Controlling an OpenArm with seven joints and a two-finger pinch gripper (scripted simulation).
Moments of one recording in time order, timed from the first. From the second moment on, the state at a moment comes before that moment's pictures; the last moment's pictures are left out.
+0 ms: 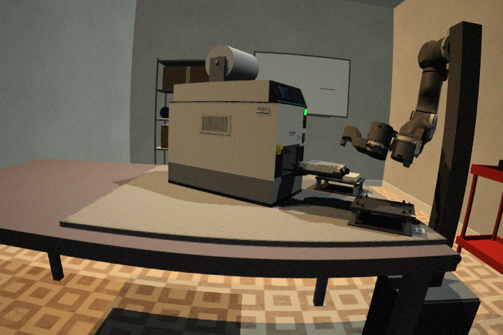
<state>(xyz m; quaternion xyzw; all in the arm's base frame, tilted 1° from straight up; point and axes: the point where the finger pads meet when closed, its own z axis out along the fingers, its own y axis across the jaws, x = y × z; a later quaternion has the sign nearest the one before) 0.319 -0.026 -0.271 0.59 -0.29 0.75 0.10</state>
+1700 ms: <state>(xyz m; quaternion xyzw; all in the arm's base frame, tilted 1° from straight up) 0.333 -0.005 -0.250 0.58 -0.23 0.78 0.06</state>
